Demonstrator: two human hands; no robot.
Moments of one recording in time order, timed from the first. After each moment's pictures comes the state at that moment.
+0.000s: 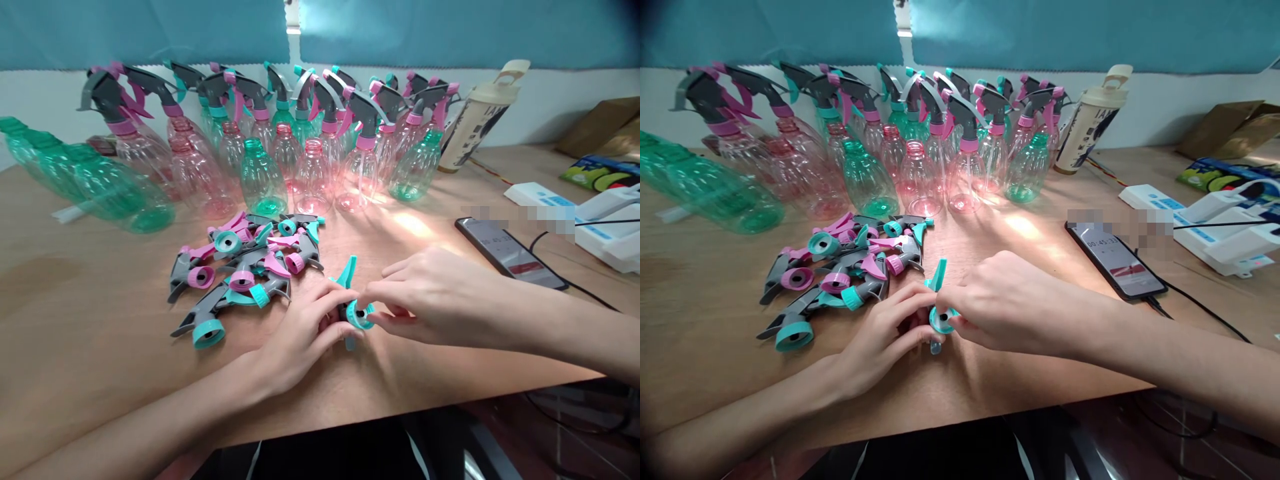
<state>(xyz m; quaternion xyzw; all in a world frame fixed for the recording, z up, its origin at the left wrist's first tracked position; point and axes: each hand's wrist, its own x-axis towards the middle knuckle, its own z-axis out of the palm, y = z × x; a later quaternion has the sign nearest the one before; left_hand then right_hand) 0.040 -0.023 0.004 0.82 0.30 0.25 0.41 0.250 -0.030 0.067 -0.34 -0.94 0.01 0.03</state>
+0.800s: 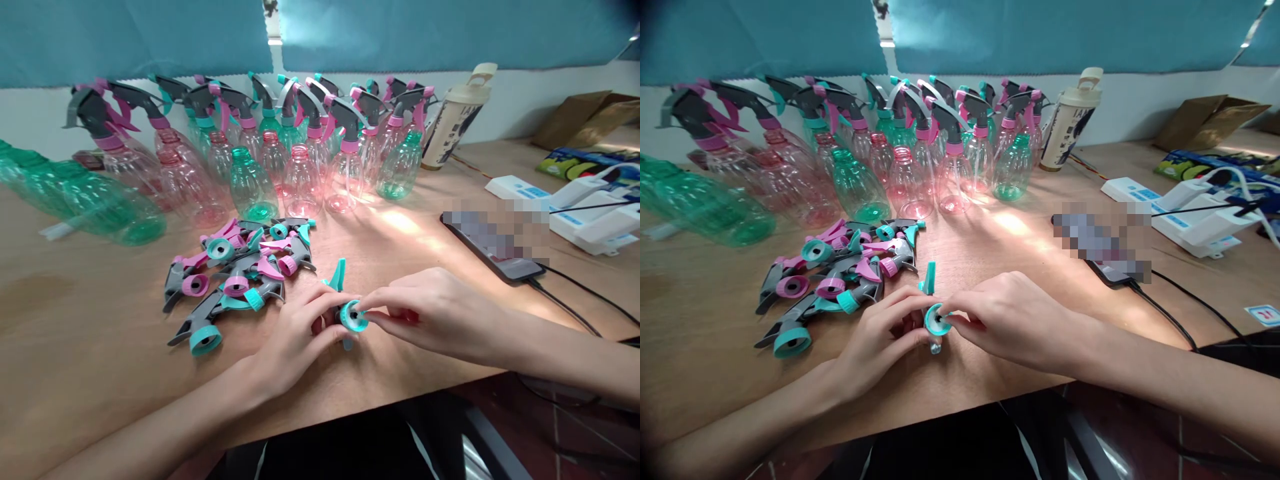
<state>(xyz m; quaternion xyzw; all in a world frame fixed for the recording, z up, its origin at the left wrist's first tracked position) 0.040 -0.026 0.006 0.84 0.30 0.26 0.37 0.254 -0.058 0.049 -0.41 -0.88 0.10 0.20</state>
